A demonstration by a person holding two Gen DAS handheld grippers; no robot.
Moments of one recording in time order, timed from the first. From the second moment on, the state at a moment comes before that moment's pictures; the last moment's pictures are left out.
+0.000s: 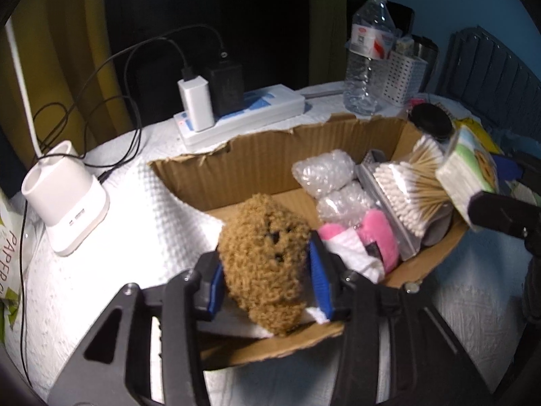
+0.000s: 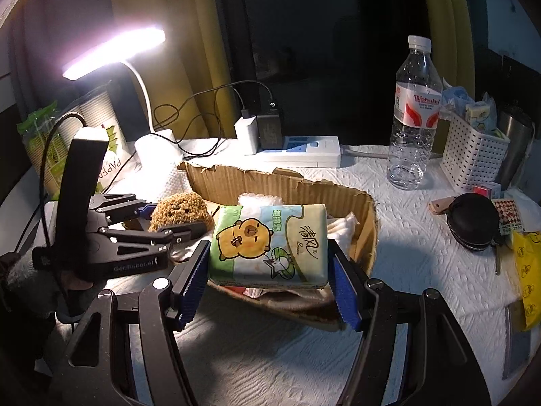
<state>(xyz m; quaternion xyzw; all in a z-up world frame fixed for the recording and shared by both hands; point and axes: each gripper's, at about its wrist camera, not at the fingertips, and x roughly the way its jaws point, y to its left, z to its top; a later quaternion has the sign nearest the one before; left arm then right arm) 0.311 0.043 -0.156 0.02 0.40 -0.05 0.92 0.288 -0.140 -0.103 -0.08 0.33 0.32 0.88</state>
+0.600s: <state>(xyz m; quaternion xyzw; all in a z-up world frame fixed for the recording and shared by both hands) 0.294 0.053 -0.127 -0.02 0.36 -0.04 0.93 0.311 -0.124 -0.115 -0.07 0.33 0.31 0.89</state>
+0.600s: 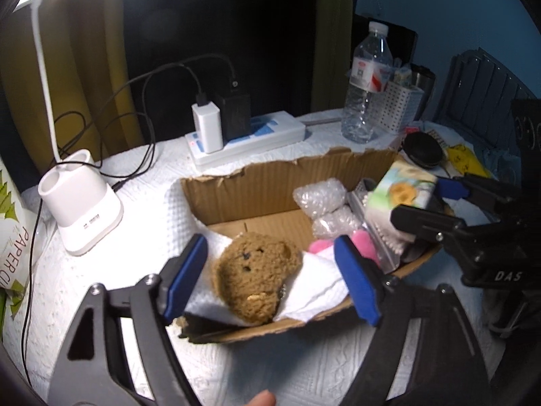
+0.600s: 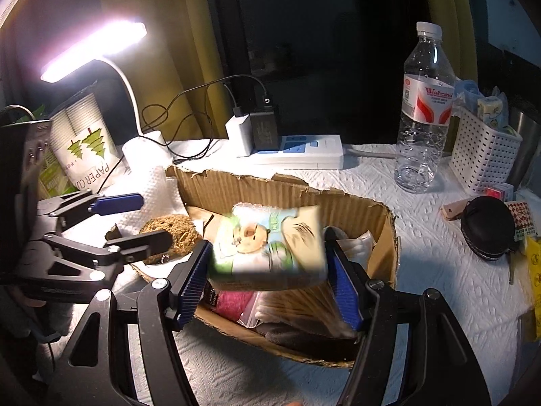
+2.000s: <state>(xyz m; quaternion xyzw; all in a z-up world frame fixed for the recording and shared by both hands) 0.112 0.037 -0.009 -0.08 0.23 0.05 0.97 0.143 -0.168 -0.012 -0.09 0.21 0.28 0.93</state>
